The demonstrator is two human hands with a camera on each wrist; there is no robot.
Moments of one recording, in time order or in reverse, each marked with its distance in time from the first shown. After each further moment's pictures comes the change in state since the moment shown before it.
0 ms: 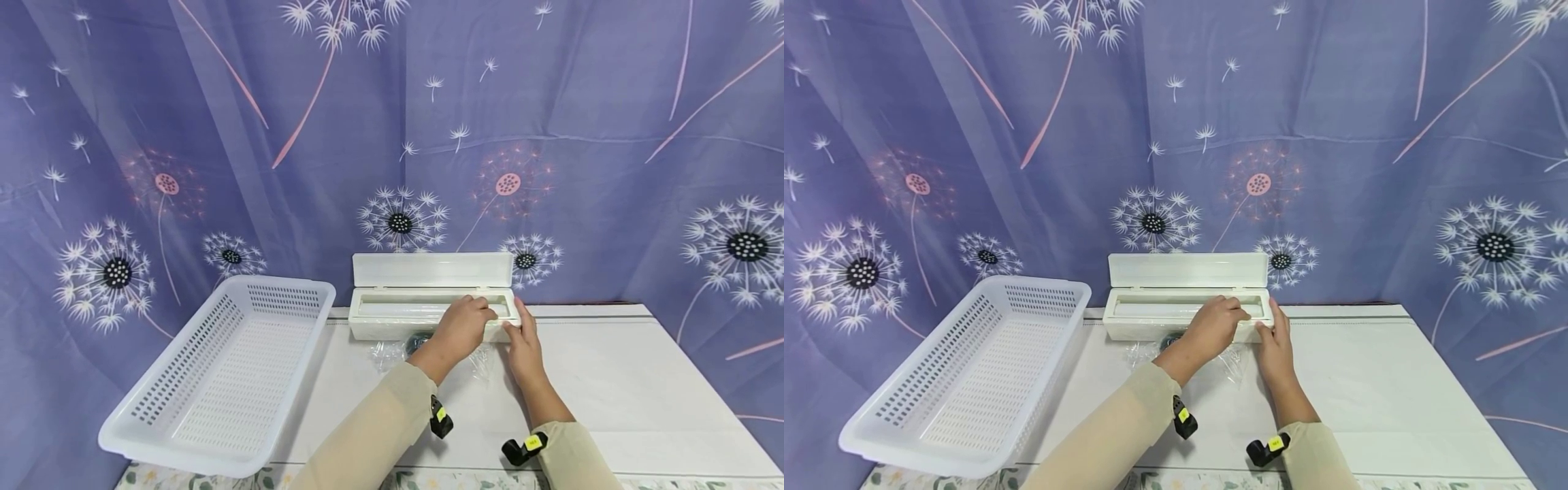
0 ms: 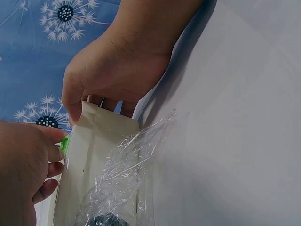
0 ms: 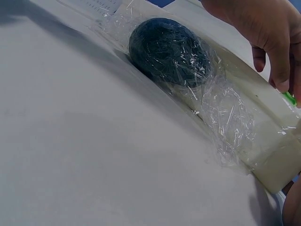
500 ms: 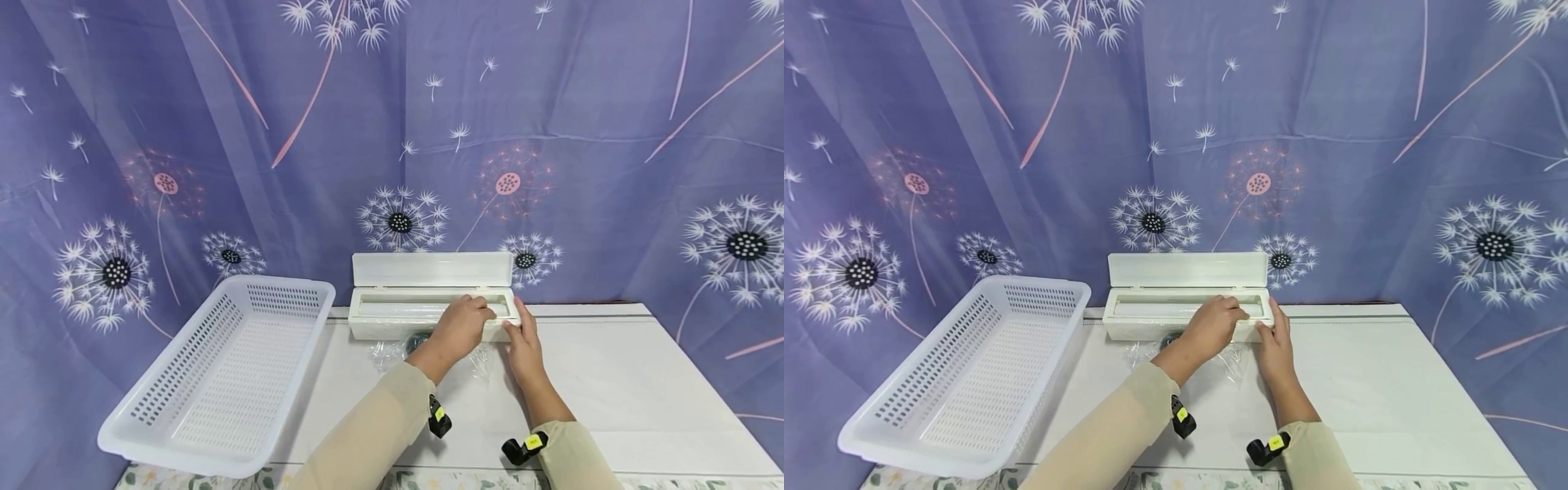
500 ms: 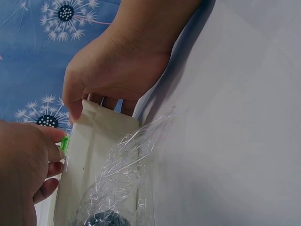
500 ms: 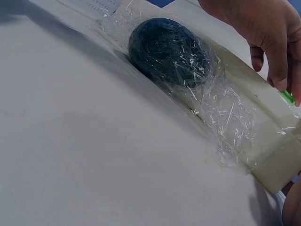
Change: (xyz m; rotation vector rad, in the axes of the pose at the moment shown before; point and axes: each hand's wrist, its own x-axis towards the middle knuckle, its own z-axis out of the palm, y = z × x) left_hand -0.002 -0.001 -0.003 -0.011 -0.023 -0.005; right_hand -0.014 -0.034 -0.003 0.024 -0.042 0.038
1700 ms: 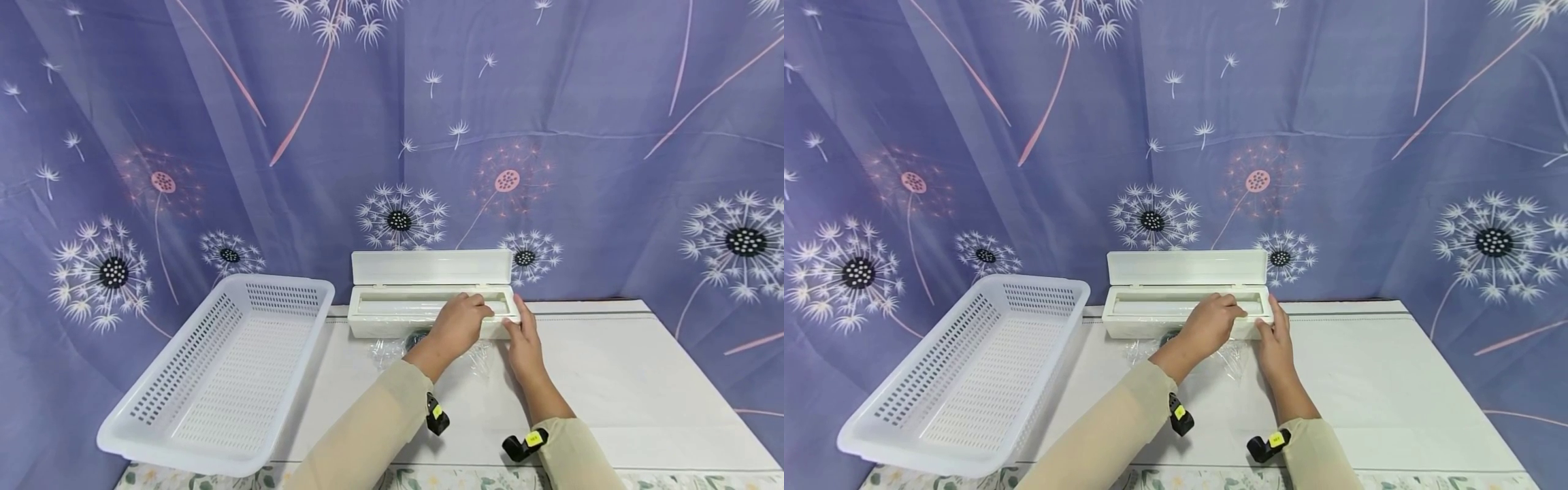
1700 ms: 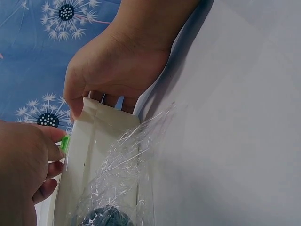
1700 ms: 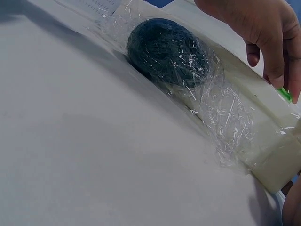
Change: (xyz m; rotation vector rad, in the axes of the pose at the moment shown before) left_hand -0.002 -0.004 0.002 -0.009 0.020 -0.018; right_hand 0.015 0.034 0.003 0.003 0.058 -0.061
